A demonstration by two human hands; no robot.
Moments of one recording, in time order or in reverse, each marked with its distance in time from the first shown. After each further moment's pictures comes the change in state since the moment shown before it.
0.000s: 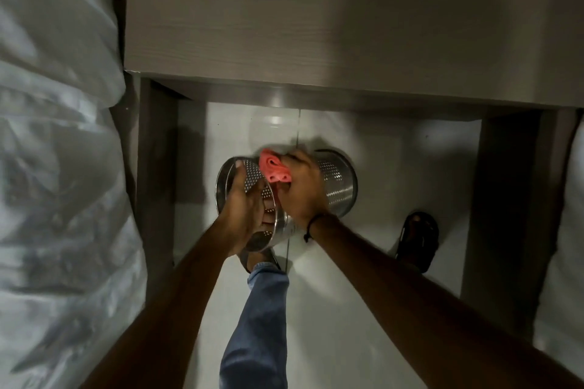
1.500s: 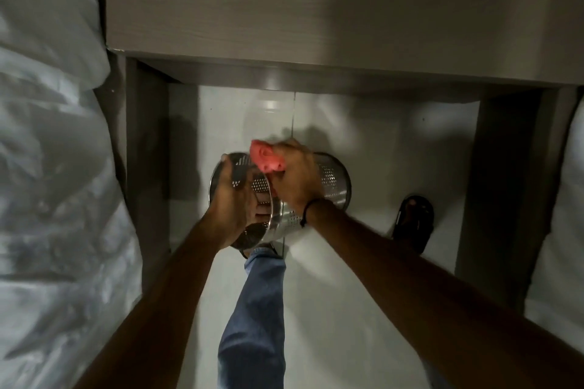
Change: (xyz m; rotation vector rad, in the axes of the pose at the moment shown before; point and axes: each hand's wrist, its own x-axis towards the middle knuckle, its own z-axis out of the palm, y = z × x) left_hand 0.001 -0.018 -0.015 -0.066 -0.051 -0.002; right_hand -0.003 0.003 0.003 -0.010 0.006 -0.019
